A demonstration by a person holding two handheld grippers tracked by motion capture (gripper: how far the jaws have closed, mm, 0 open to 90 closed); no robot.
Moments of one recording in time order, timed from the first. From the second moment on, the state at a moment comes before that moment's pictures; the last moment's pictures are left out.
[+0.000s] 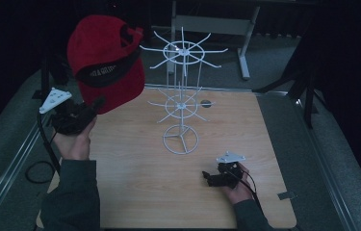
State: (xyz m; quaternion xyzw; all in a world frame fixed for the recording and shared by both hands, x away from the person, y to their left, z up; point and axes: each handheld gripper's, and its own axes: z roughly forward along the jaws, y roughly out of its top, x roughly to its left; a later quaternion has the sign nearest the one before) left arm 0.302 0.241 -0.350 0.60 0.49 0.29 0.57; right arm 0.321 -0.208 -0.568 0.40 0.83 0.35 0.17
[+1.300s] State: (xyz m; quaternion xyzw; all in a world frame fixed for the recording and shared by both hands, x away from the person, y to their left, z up) left arm 0.296 0.228 -0.340 0.60 0.47 0.30 0.57; right arm 0.321 -0.209 -0.568 0.40 0.83 0.35 0.17
